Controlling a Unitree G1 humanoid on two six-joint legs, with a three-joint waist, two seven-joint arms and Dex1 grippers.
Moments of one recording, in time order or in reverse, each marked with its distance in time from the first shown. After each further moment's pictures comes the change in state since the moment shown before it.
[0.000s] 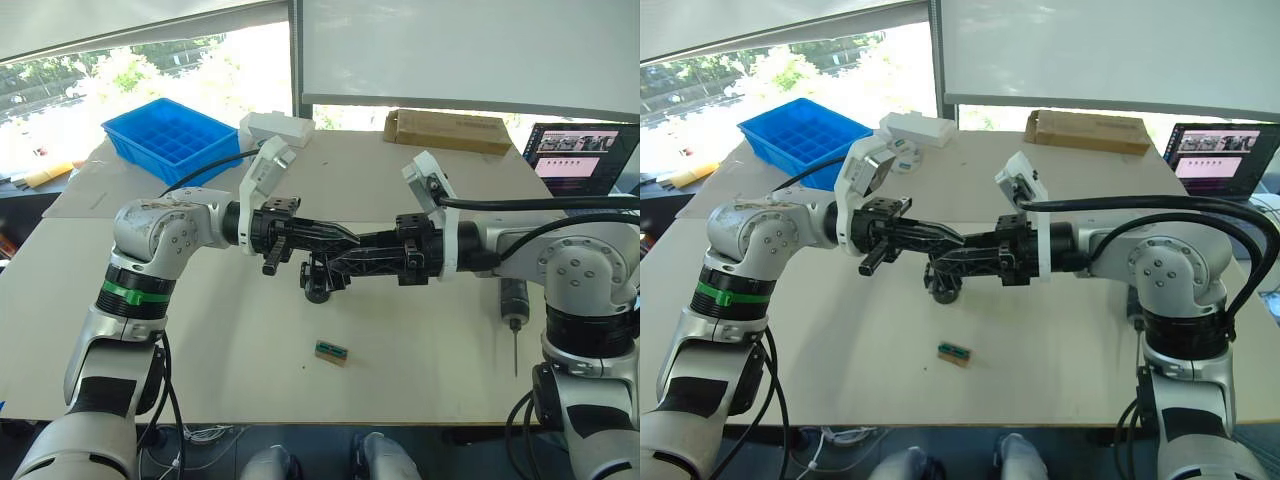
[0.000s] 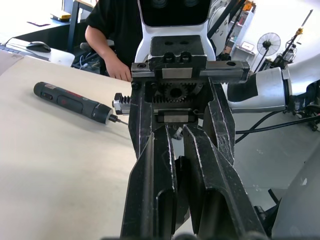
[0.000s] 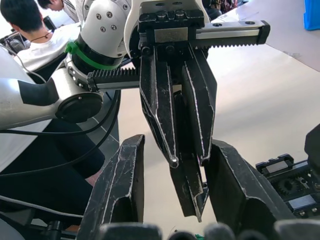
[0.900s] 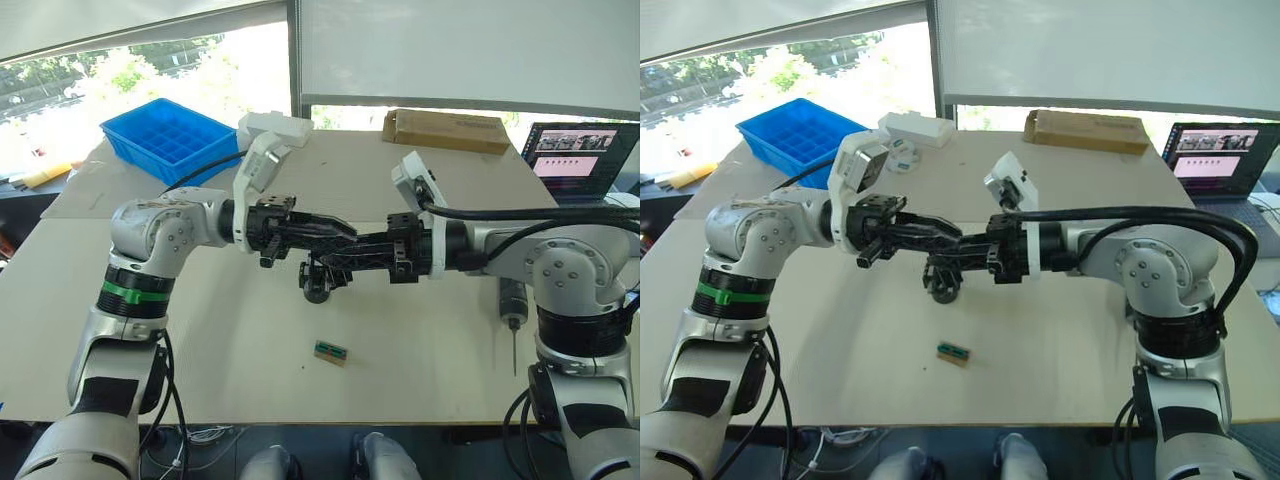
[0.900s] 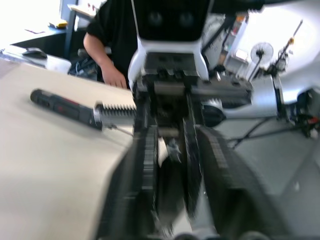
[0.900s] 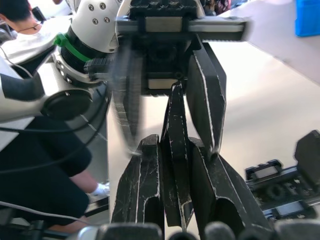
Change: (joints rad) left arm 0.041 0.080 0.006 -0.019 0.061 -0.064 -0.108; right arm 0.035 -0.024 0.059 -0.037 -0.089 -0.120 0.034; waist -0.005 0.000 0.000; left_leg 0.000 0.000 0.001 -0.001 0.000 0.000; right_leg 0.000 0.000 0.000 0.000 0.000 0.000
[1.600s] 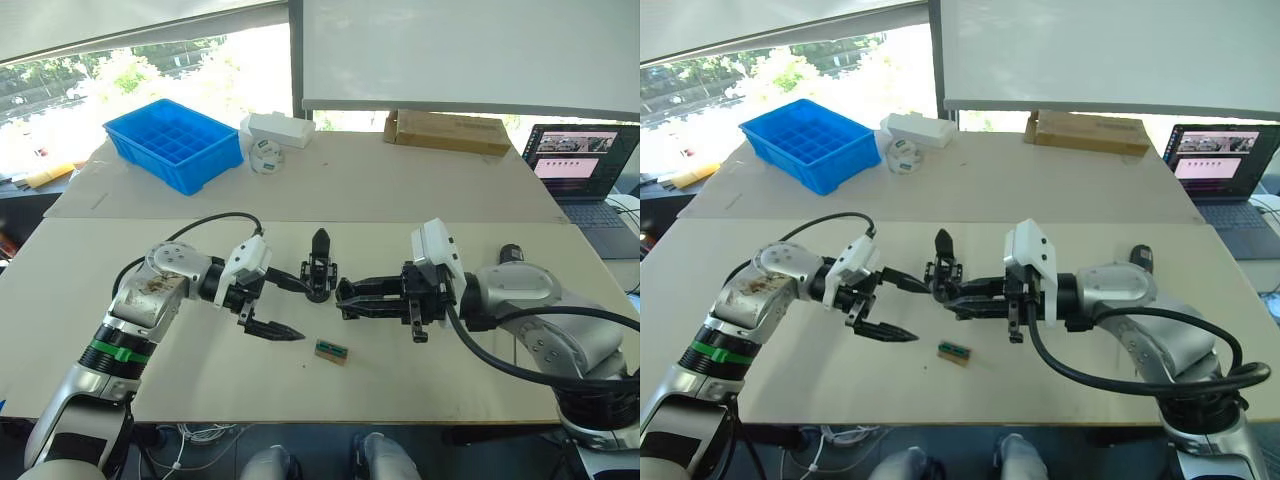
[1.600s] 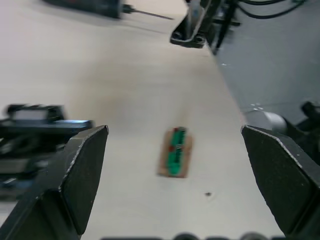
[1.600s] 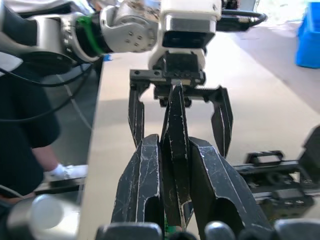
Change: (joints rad) left arm 0.277 0.057 -0.076 0.080 0.329 -0.515 -0.069; right arm 0.314 -0.053 0.093 -0.106 -0.277 -0.511 0.199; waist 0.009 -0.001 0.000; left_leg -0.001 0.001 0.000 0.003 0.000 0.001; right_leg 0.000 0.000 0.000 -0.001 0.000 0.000
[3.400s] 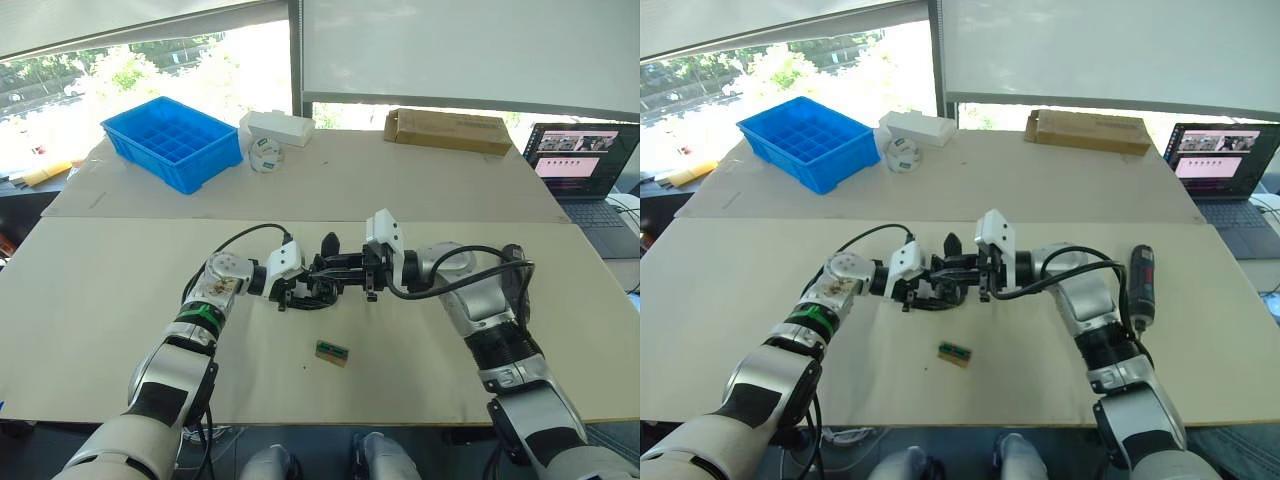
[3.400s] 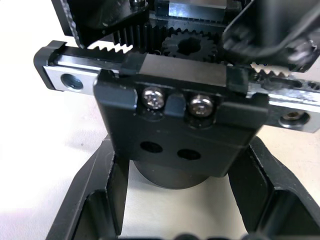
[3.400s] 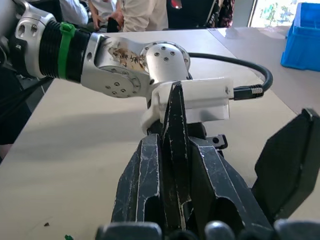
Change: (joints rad) left arm -0.282 -0.396 0.027 0.931 0.375 -0.627 0.138; right arm -0.207 0.279 0.106 0.676 -0.314 -0.457 0.209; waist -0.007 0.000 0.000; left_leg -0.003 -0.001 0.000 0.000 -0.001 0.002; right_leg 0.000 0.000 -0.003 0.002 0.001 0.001
